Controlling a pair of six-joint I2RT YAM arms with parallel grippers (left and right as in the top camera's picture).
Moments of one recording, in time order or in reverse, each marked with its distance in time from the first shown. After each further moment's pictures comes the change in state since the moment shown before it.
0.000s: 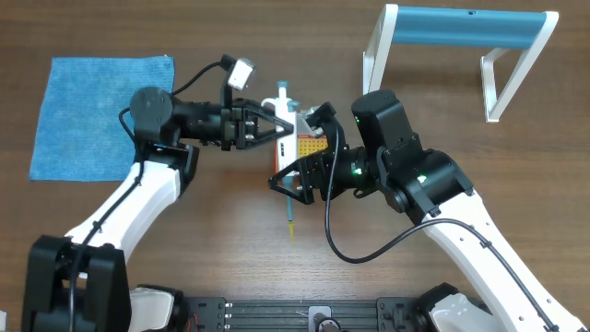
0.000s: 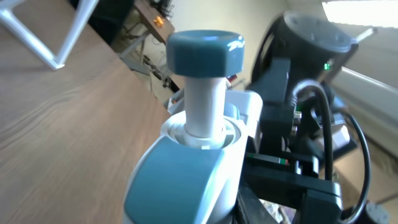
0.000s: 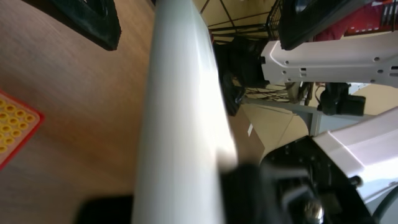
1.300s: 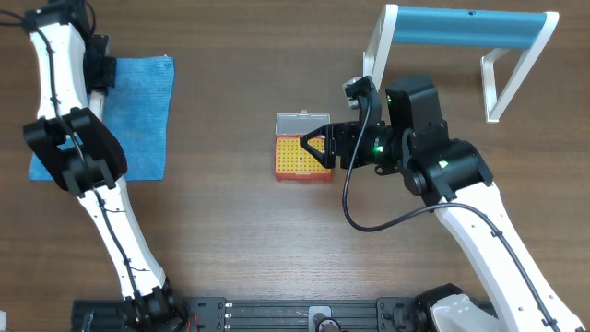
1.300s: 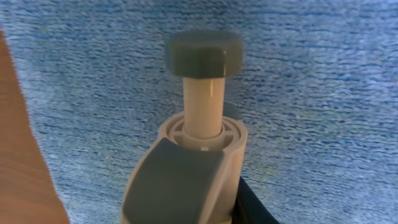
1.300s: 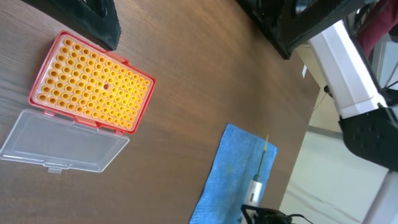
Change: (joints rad) left arm 0.514 1.061 1.658 -2.324 -1.665 1.495; right arm -0.158 0.018 0.000 0.039 0.190 -0.013
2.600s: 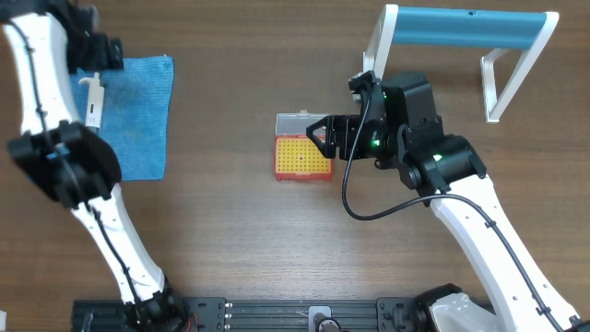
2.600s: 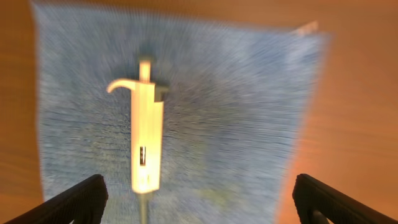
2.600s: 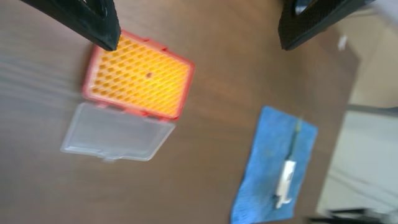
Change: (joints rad) left arm 0.002 -0.198 0.030 -0.055 0.246 -0.098; right arm -0.001 0.029 0.000 0.021 0.169 0.013
